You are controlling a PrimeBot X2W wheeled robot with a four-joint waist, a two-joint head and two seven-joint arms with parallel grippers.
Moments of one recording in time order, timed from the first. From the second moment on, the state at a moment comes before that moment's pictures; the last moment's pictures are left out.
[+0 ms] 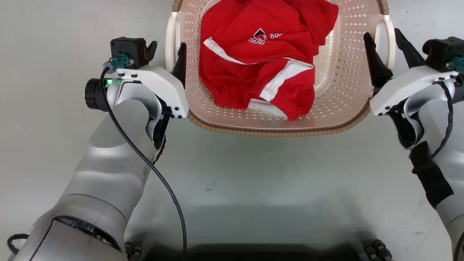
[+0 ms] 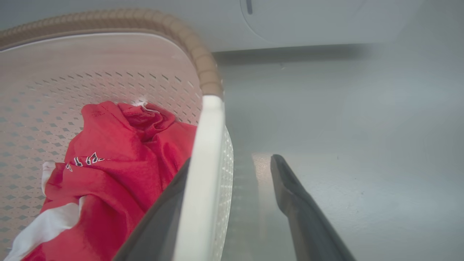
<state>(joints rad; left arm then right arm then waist) -1.13 0.03 -0.68 1.25 -0.75 -0.04 -0.25 -0.87 -0.04 0.42 0.86 0.52 0.13 -0.25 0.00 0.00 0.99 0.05</state>
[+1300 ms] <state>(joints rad) -1.08 0.06 -0.58 1.25 -0.68 -0.06 -0.25 -0.87 -0.07 0.48 0.84 0.59 0.13 -0.25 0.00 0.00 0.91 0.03</state>
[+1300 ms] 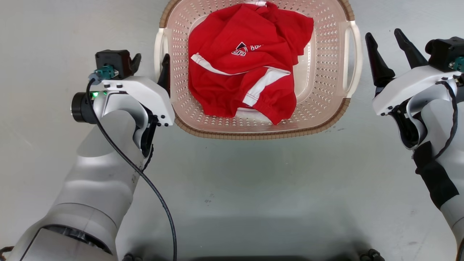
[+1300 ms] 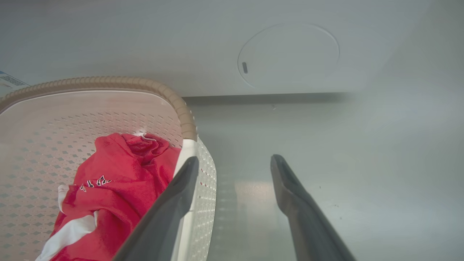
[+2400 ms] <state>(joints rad) -0.87 0.10 -0.55 1.26 -0.64 -0.07 -0.25 -0.73 -0.06 0.54 0.87 0.66 0.13 -0.25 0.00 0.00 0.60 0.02</state>
